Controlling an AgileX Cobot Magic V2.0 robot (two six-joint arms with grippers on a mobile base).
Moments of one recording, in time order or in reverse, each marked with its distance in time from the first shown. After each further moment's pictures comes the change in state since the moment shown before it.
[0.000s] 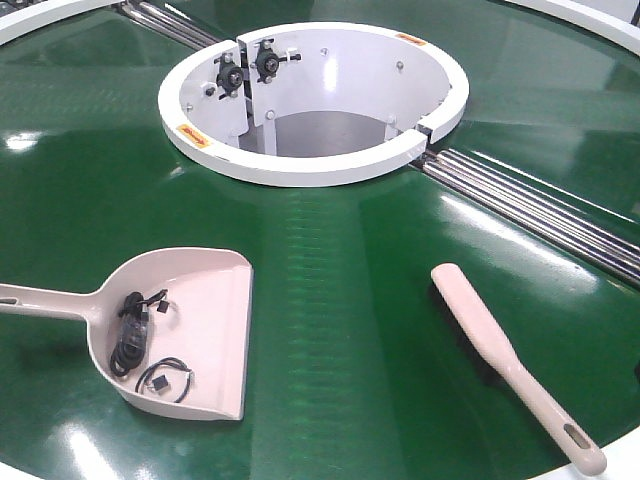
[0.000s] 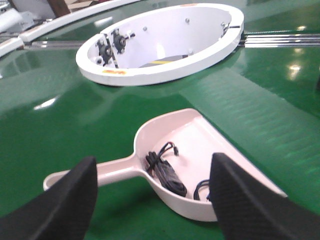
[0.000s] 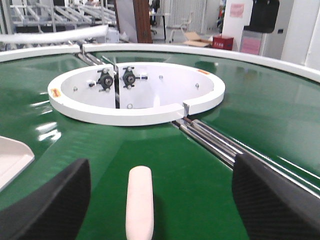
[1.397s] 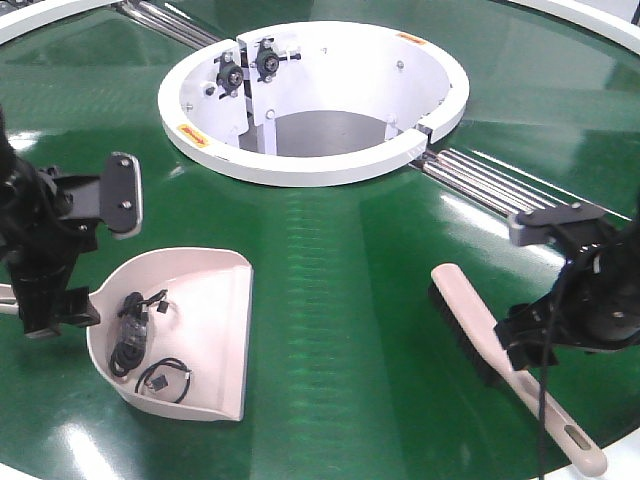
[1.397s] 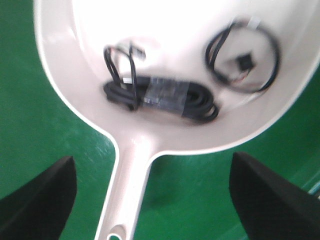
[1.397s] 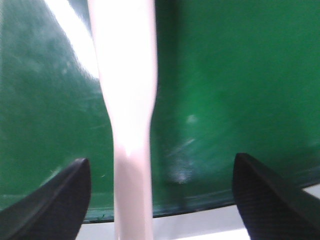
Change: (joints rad) left arm 0.000 1.291 -0.890 0.055 0.623 0.827; right arm -0.008 1.275 -0.718 -0.001 0.725 0.041
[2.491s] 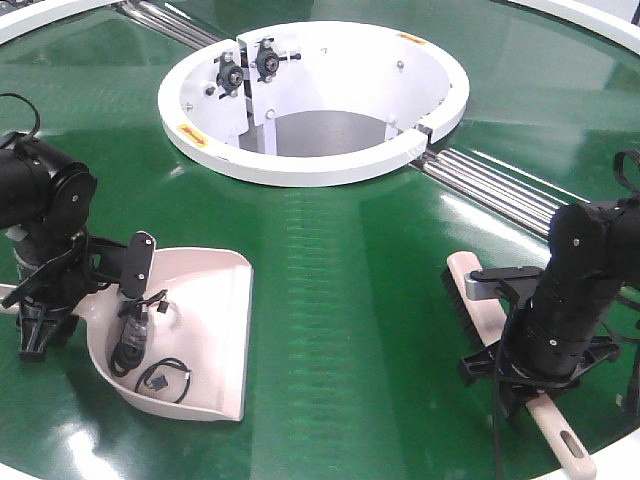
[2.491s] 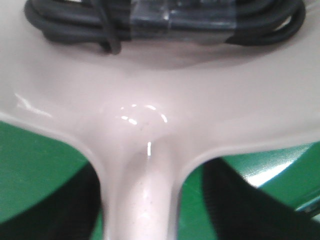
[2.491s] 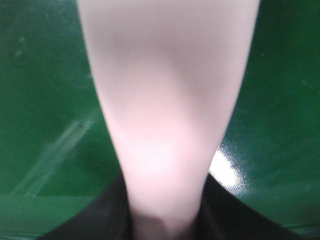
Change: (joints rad) left arm 0.000 0.313 0.000 0.353 -0.014 0.002; right arm 0.000 0.336 -0.003 0.086 -0.005 -0.034
